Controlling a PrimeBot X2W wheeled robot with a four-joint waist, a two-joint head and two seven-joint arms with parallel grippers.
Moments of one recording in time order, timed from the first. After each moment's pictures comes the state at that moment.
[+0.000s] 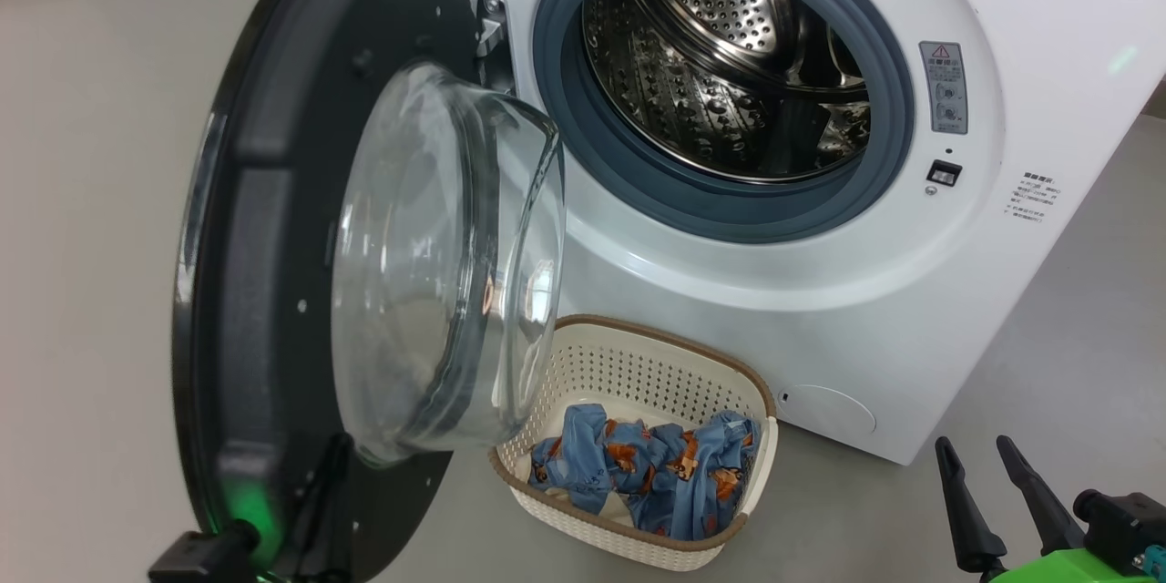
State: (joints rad) left arm 0.06 0.17 -0.29 -0.05 -0.52 0.18 -0.21; right arm 0.02 -0.19 -0.03 0.28 0.38 0.13 -0.25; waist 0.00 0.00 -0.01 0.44
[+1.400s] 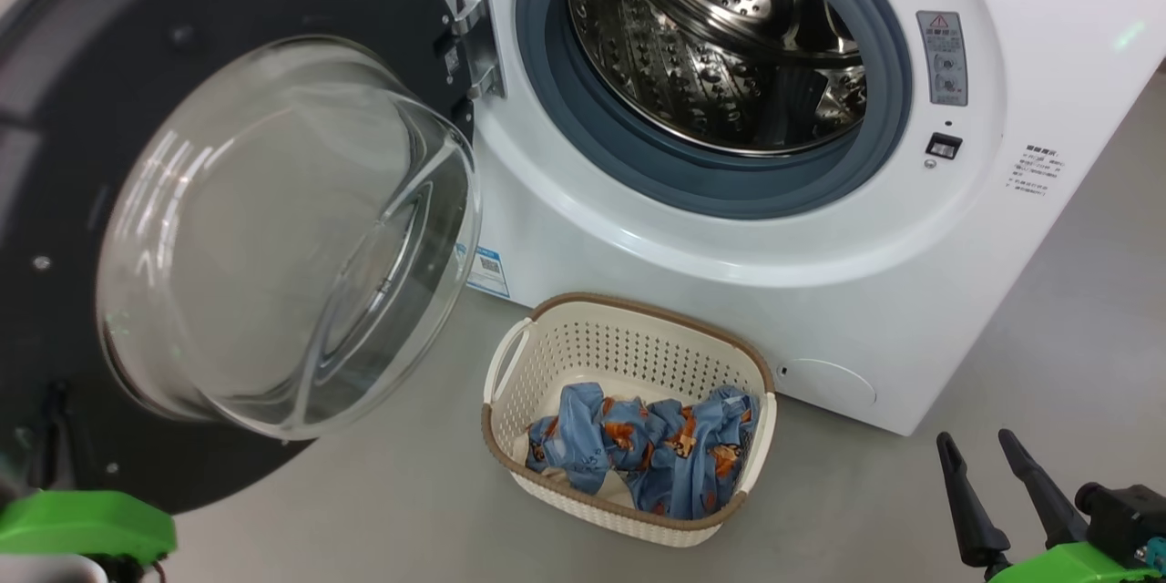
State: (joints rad) left arm -0.14 0.26 0.04 0.29 -0.53 0.17 -0.25; right arm 0.02 -0.21 -0.01 0.28 0.38 0.13 -0.25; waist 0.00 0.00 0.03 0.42
